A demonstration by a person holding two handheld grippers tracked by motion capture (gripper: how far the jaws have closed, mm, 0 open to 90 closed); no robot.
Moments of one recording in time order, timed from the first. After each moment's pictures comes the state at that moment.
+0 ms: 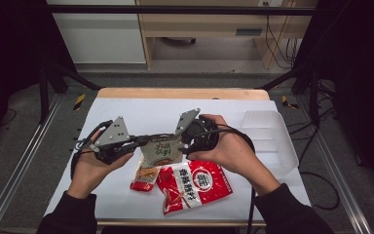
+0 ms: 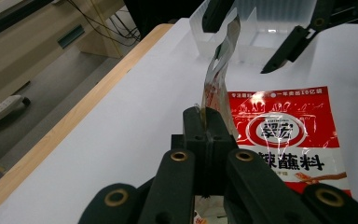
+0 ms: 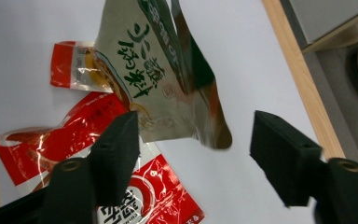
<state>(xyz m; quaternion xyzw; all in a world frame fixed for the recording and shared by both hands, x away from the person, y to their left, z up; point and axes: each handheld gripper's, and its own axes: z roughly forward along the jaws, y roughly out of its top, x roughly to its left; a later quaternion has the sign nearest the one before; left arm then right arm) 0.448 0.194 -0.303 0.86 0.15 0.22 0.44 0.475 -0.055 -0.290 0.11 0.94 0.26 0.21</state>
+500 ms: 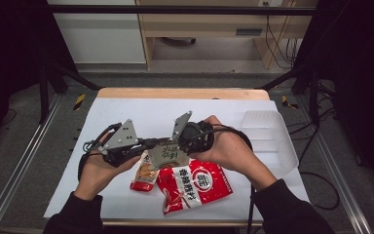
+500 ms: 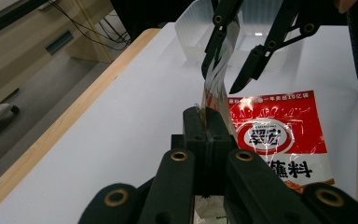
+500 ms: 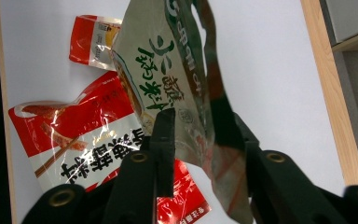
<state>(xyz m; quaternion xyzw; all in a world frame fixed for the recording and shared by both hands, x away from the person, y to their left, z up) 0.445 0.178 -0.305 0.86 0.13 0.21 0.44 0.477 -0.047 -0.296 0.06 0.96 0.22 0.18</state>
